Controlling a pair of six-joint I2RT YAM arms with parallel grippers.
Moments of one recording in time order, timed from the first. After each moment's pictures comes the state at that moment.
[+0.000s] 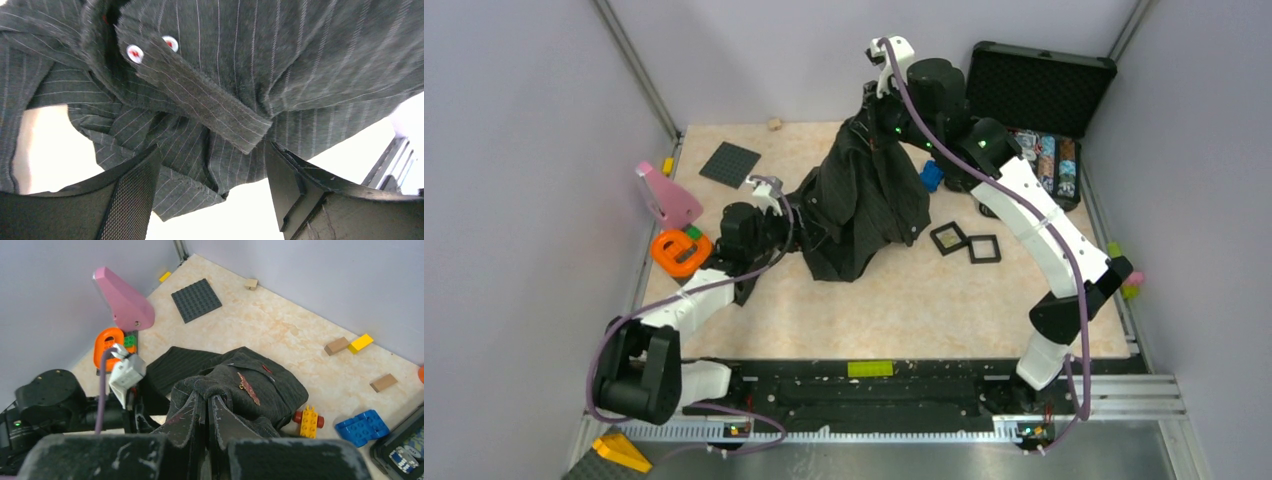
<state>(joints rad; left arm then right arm) -0.25 1.25 0.59 0.32 0.47 -0.44 0.73 1.73 2.13 -0.66 -0.02 0.13</state>
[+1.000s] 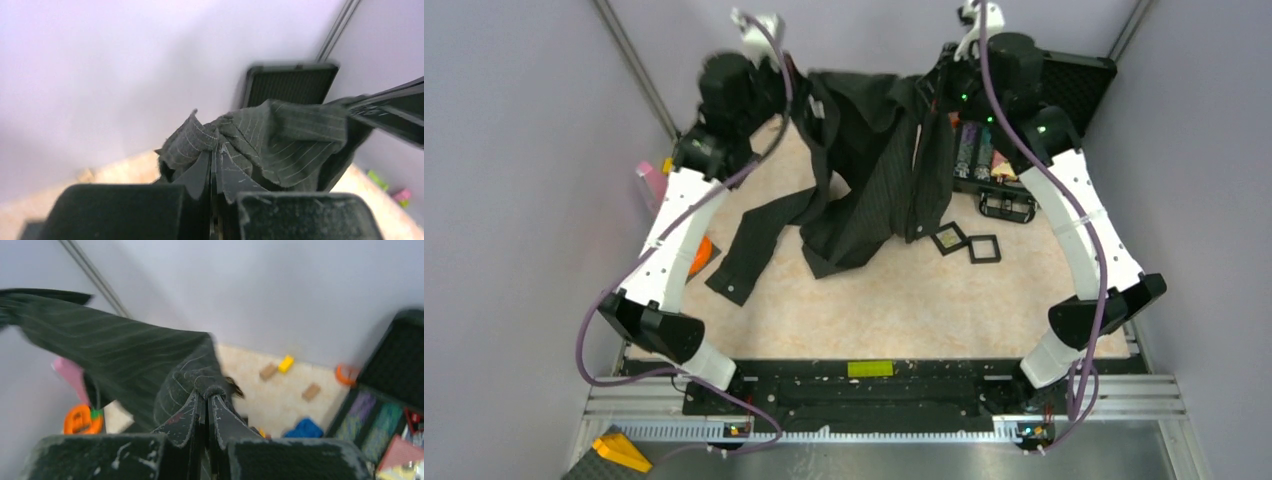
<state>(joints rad) -0.36 1.57 1.93 -0.39 0.17 -0.17 0.47 1.64 2.08 -0.59 -0.03 0.21</state>
